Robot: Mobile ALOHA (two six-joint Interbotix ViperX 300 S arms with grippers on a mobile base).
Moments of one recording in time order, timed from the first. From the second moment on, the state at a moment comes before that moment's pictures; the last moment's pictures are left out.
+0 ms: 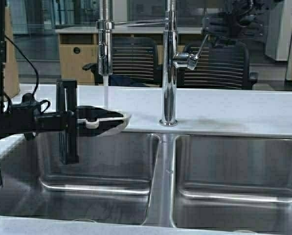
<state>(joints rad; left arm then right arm) -0.27 0.68 1.11 0.81 -1.69 -1.54 0.21 0.28 0.34 -0.05 -0.18 0.18</state>
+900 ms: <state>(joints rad) -0.27 0.78 0.98 0.81 -1.76 -1.26 0.26 -0.05 0.58 -0.06 -0.23 0.18</state>
